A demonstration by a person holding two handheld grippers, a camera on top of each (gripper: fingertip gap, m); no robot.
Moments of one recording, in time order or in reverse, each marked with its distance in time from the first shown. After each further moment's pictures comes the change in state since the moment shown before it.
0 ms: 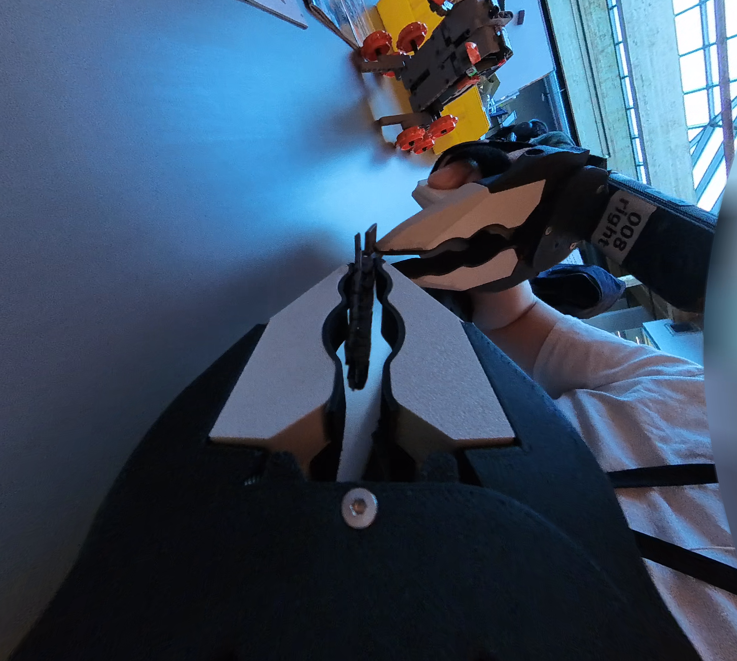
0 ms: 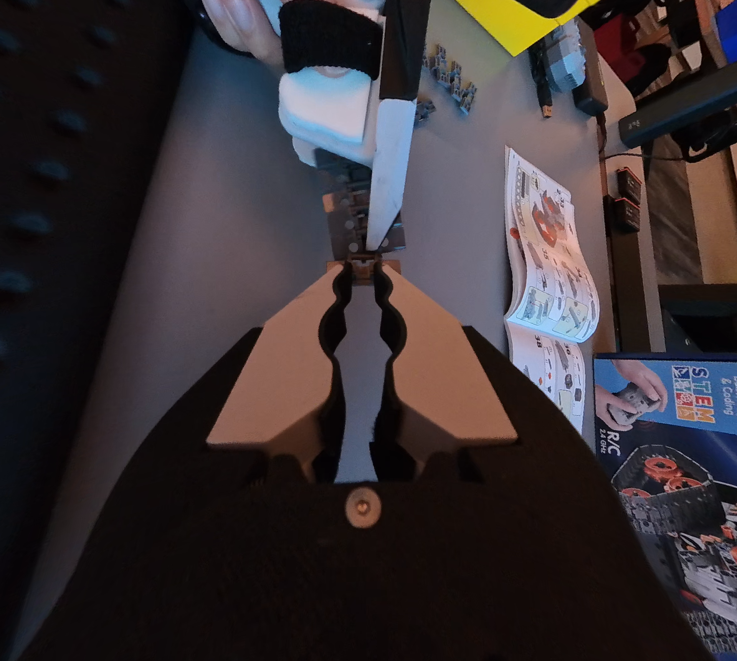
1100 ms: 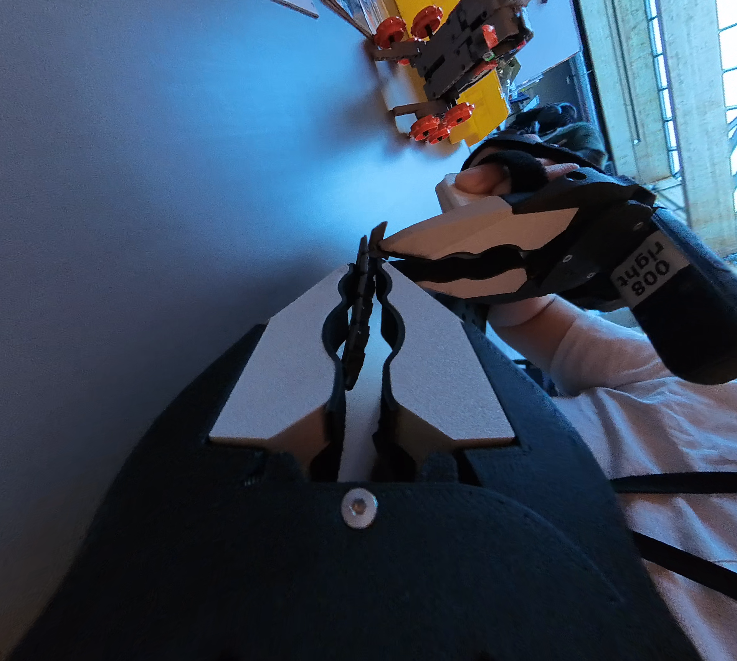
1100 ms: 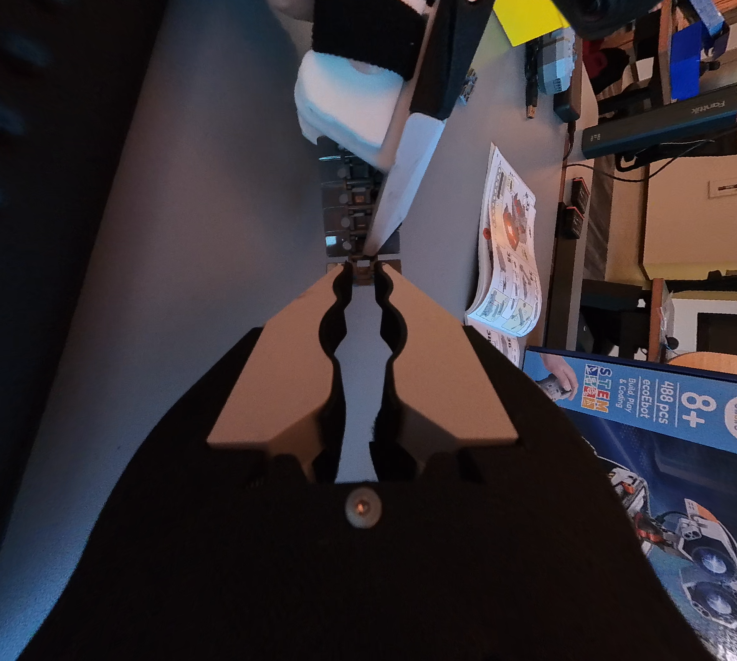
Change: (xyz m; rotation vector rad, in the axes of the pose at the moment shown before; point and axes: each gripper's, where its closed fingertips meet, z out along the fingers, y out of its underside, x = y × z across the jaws) left arm -0.005 0.003 0.000 -0.025 -0.041 0.025; right arm -0.001 0.000 0.005 -0.135 0.085 -0.199
